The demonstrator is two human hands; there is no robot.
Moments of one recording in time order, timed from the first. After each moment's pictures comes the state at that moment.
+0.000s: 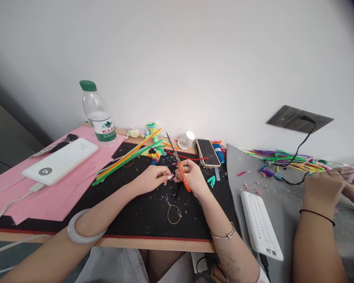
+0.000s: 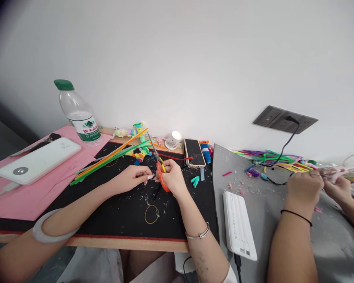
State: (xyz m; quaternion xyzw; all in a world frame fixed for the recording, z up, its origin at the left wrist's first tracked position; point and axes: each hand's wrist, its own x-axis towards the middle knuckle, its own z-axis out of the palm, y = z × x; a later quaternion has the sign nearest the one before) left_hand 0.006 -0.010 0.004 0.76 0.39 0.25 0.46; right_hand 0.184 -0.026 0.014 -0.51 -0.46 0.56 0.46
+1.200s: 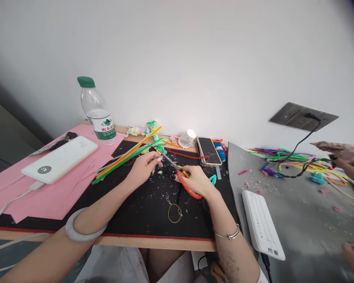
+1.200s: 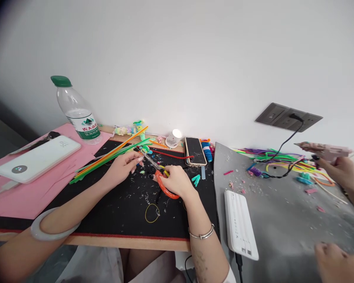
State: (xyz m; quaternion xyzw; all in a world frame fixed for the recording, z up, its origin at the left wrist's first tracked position) left_hand -0.006 0.000 0.008 0.67 0.47 0.40 0.41; right_hand 0.207 -0.032 0.027 -0.59 -0.75 0.24 0.18
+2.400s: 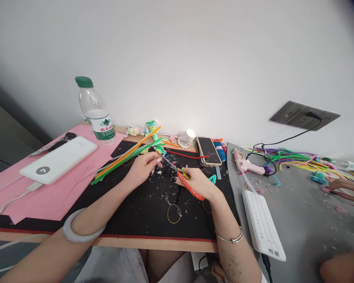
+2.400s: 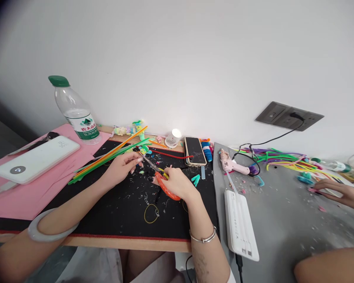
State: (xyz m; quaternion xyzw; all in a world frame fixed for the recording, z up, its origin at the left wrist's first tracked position) left_hand -0.006 0.001 0.011 0.67 0.47 0.39 0.42; right_hand 0.211 -0.036 0.031 -0.56 -0.77 0.27 0.15
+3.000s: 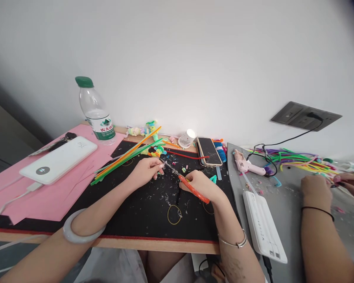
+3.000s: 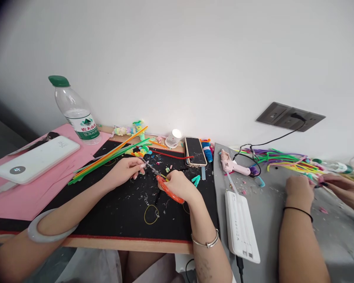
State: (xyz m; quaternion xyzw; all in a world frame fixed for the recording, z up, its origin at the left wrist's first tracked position) left_hand -0.002 0.002 0.002 0.65 0.48 0.32 0.49; right_hand 0.209 -0.041 0.045 -0.63 -0.71 0.33 0.07
